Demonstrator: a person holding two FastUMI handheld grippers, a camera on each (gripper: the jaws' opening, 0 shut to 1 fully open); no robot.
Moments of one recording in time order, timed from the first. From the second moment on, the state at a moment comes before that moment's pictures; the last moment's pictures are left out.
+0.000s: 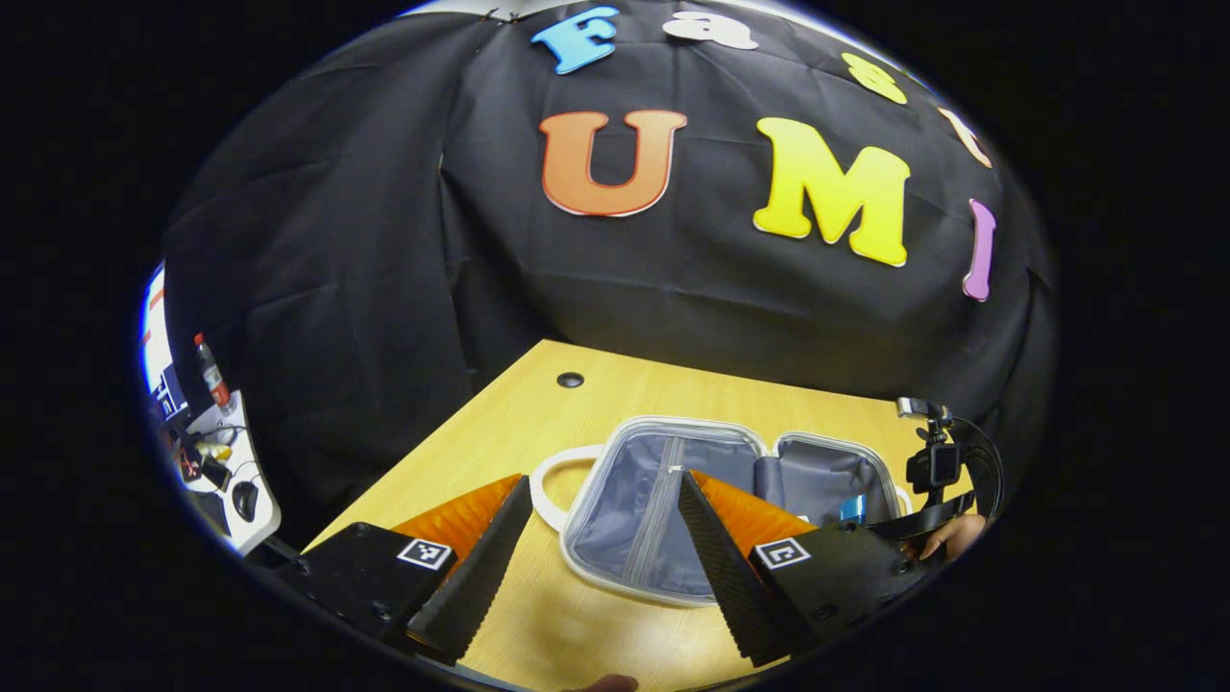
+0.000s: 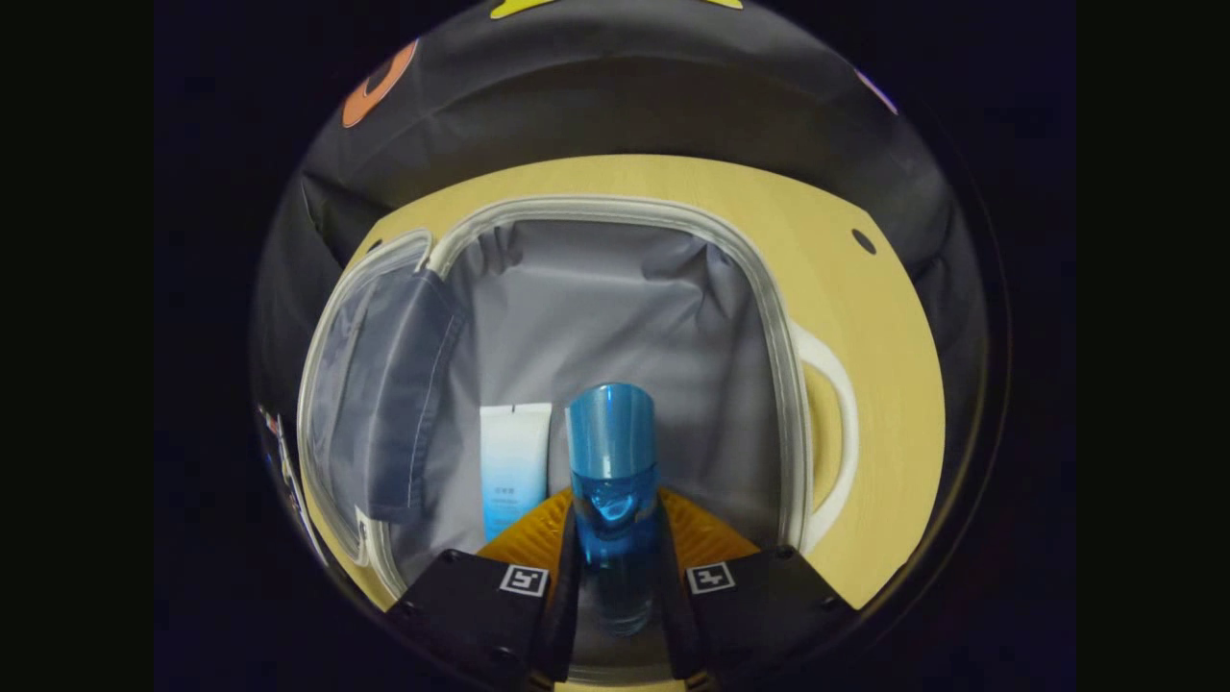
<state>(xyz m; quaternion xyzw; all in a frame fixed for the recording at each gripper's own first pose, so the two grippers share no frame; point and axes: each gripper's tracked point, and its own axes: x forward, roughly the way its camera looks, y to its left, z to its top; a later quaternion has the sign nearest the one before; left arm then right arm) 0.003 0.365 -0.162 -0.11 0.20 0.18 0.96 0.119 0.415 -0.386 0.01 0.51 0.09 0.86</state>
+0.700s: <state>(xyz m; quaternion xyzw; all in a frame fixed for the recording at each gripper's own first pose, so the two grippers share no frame) 0.005 0.431 -0.213 -0.28 0.23 0.18 0.91 0.123 0.427 -0.340 0.05 0.47 0.12 0.87</state>
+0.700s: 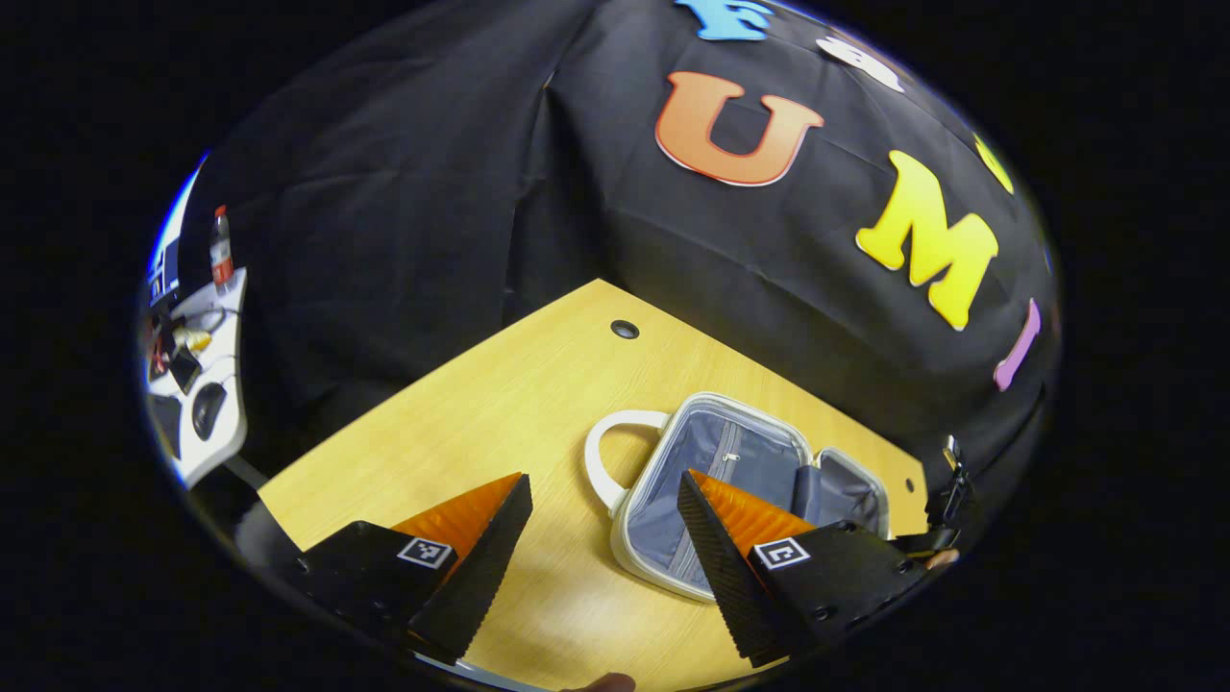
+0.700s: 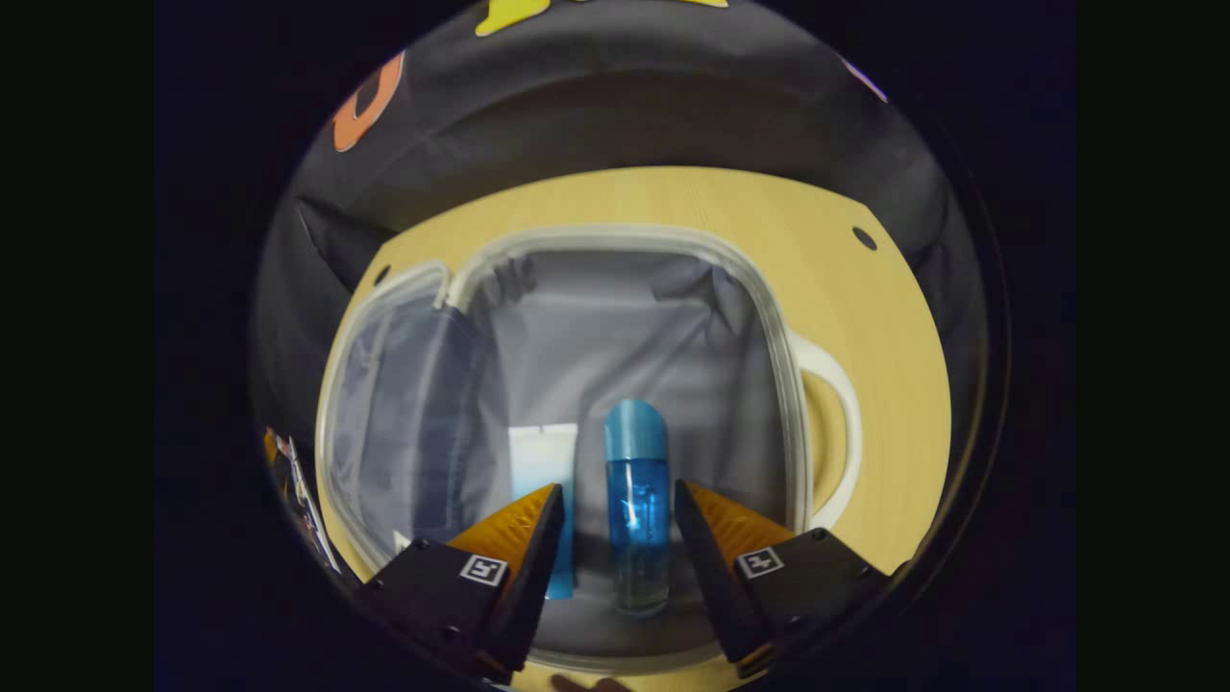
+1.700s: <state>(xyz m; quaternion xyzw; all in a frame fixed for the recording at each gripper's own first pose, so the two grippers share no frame) 0.118 0.439 -0.326 -0.62 0.22 0.06 0.75 0.014 0.224 0.010 0.00 0.04 0.02 1.00</state>
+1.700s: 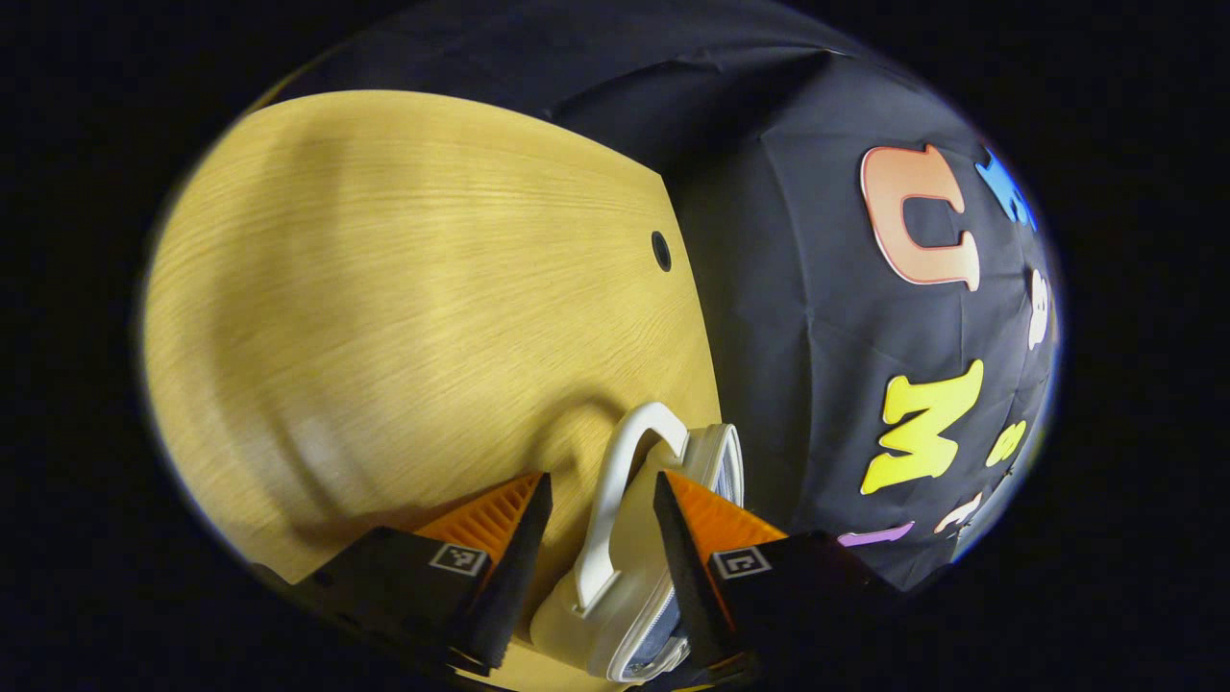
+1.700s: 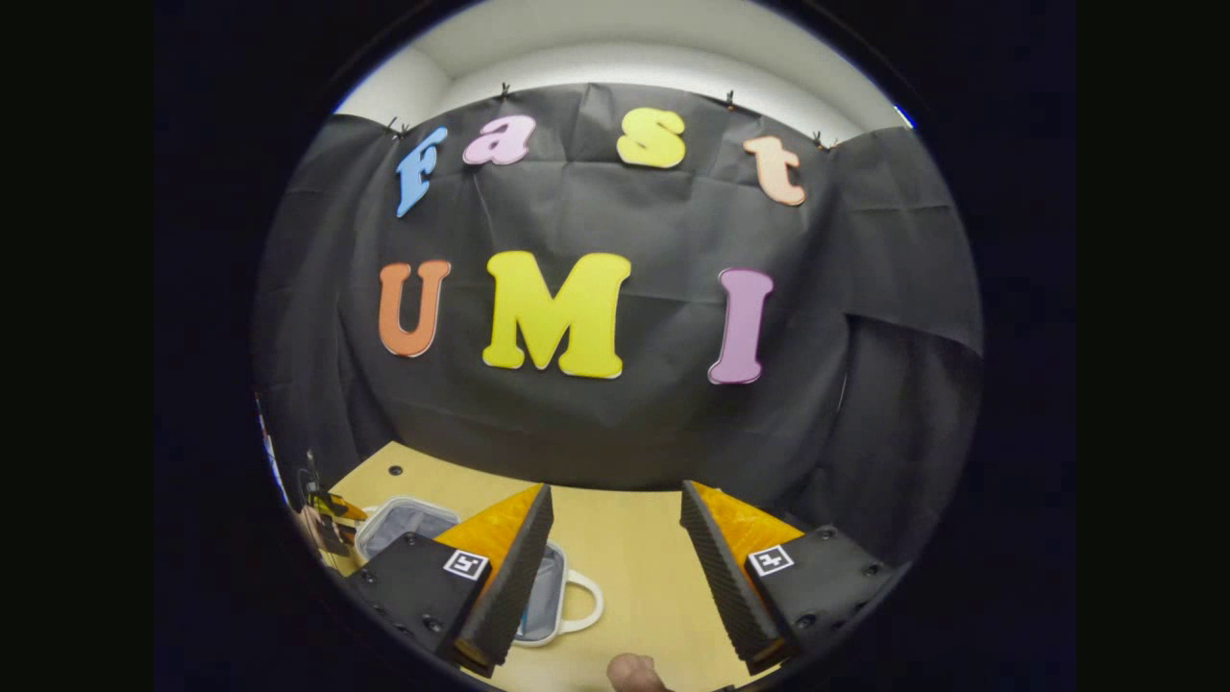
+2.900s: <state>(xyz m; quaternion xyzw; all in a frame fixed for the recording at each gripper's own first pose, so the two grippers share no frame) 0.116 0.369 -0.127 -0.37 0.15 0.04 0.92 0.014 0.157 0.064 0.01 -0.04 0.04 1.00</state>
